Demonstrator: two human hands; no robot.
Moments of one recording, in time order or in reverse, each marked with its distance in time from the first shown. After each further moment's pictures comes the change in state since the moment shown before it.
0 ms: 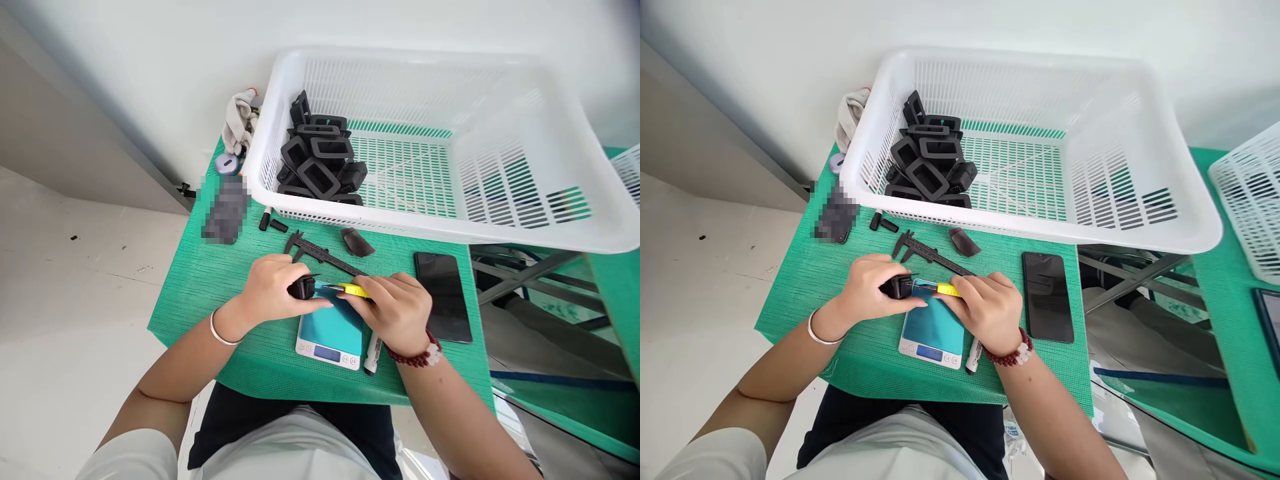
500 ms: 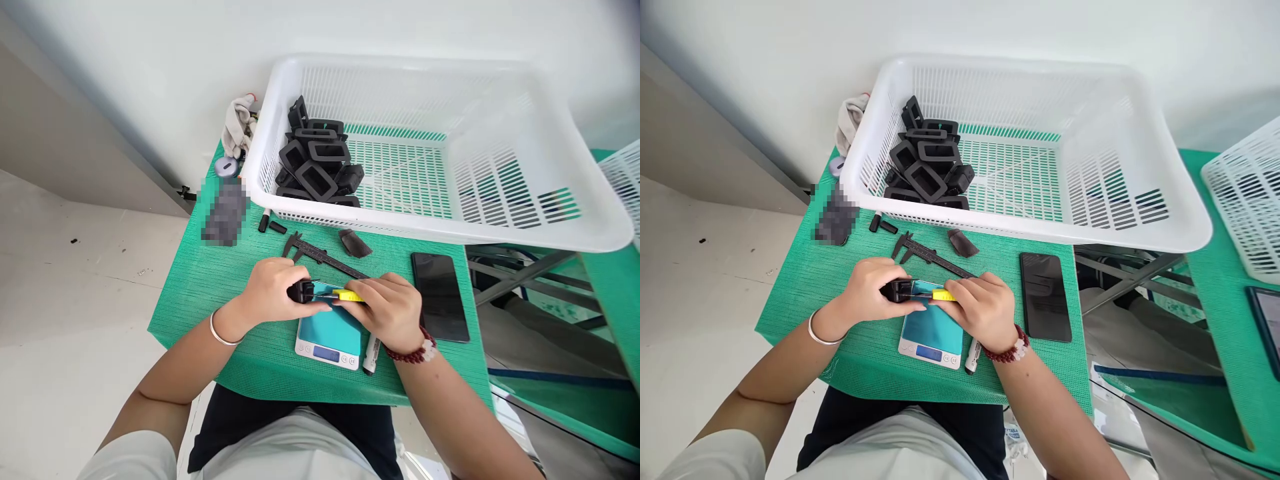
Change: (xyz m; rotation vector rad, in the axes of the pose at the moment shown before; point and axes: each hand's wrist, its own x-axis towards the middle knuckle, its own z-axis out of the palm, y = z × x) left_hand 0.002 0.002 -0.002 -0.067 -0.096 -0.011; right_hand -0.003 0.005 0.004 0.051 -0.019 -0.055
